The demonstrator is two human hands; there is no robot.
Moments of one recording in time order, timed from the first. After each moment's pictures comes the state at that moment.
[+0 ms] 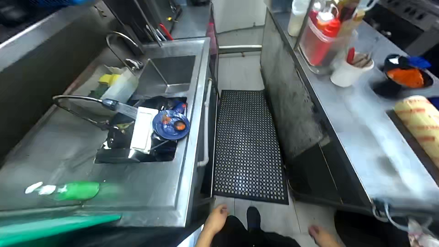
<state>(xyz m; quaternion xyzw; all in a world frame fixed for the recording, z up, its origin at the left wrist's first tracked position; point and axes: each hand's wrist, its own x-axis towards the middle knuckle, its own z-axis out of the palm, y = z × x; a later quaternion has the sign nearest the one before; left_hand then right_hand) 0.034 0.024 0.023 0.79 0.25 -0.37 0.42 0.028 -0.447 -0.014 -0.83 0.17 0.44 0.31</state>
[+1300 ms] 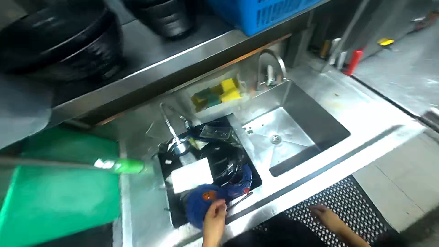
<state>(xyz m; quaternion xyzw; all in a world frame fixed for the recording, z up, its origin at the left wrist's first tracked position) 0.487 0.264 0.146 0.42 0.72 0.22 0.51 0.912 0.162 0.028 -0.75 -0.28 0.59 0.07</state>
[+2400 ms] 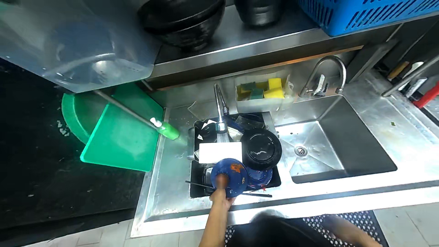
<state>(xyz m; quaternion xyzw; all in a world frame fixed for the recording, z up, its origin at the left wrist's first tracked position) 0.465 0.290 0.107 -0.19 0.72 0.43 0.51 0.911 0.232 0.076 -0.65 -0.49 0.54 -0.23</state>
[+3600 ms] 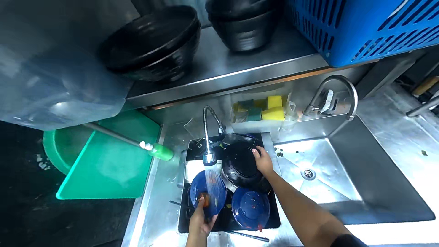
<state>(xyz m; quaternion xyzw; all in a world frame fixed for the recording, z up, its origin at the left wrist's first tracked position) 0.438 0.352 0.125 -0.18 0.72 0.49 0.45 0.670 0.564 0.053 -0.65 -0.54 0.46 0.27</state>
